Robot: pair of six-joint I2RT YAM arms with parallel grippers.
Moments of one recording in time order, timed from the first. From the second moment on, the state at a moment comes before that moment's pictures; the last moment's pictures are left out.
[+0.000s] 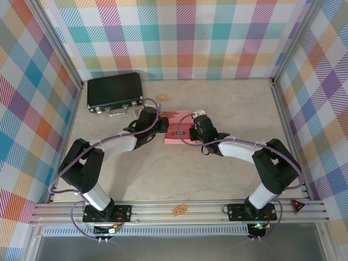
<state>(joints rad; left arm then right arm) -0.55 1.64 0.94 0.10 -0.01 -0.52 0.67 1.61 0.84 0.11 0.28 0.23</state>
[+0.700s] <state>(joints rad) -0.58 1.59 0.85 0.17 -0.01 -0.52 0.73 1.56 0.77 0.15 0.35 0.23</state>
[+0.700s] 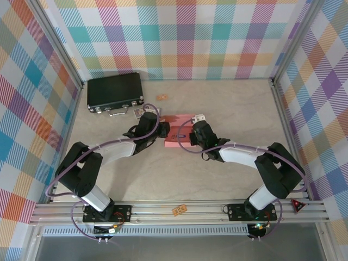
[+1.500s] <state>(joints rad) -0.62 1.55 0.74 0.26 -0.02 -0.52 0.80 1.51 0.68 0.18 0.42 0.23</state>
